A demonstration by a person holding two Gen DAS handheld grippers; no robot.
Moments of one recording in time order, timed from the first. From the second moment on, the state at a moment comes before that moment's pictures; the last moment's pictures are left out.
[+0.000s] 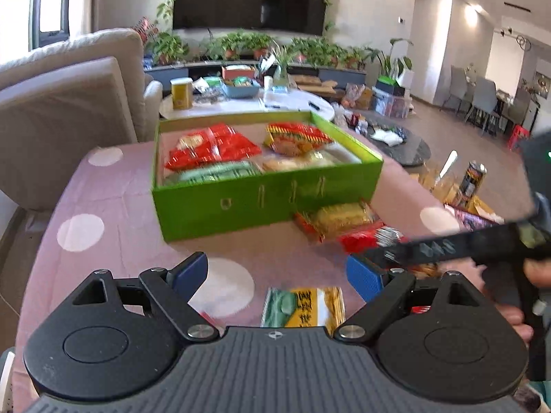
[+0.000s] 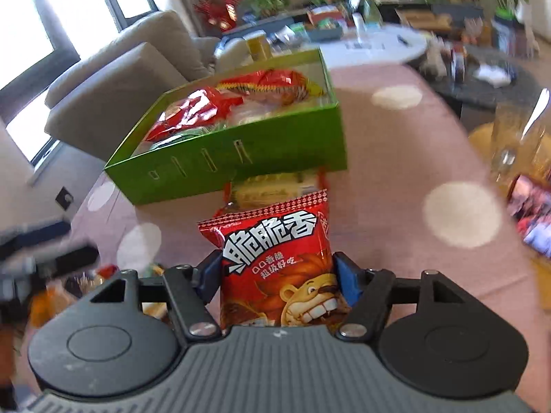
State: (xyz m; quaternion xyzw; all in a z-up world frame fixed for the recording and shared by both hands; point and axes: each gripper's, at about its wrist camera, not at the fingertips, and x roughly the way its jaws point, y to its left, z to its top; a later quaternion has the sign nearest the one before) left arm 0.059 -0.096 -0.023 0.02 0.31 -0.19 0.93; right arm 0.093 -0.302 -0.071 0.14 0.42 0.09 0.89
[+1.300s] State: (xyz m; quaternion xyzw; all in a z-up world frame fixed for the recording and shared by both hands) left arm 0.062 -0.156 -0.051 0.04 0.37 -0.30 0.88; right arm 0.072 -0.300 -0.063 0.19 0.43 0.13 0.87
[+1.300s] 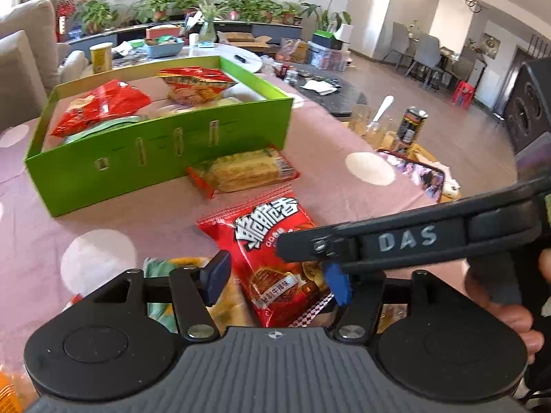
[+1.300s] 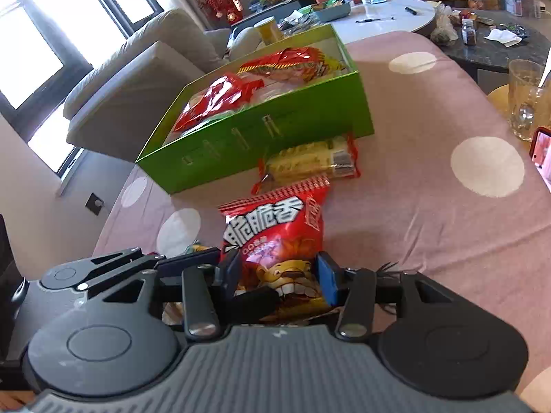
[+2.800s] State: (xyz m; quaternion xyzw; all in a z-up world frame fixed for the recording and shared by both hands) left arm 0.037 -0.138 -0.013 0.03 0.31 -0.30 0.90; right arm 0.055 -0.275 -0.024 0.16 0.38 0.15 0.90
